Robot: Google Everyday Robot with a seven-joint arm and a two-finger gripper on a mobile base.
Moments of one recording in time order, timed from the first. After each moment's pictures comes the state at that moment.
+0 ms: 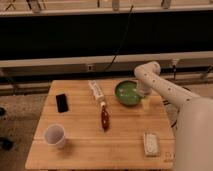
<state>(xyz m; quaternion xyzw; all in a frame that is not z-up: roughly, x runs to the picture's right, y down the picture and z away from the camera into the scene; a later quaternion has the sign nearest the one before) 0.243 0.089 0.912 -0.34 0.00 -0.08 0.94</state>
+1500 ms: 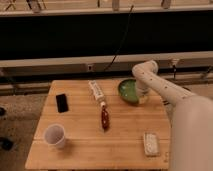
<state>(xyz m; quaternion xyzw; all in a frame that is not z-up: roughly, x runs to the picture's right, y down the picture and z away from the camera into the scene) 0.239 0.082 0.912 -0.35 0.01 -0.08 0.93</state>
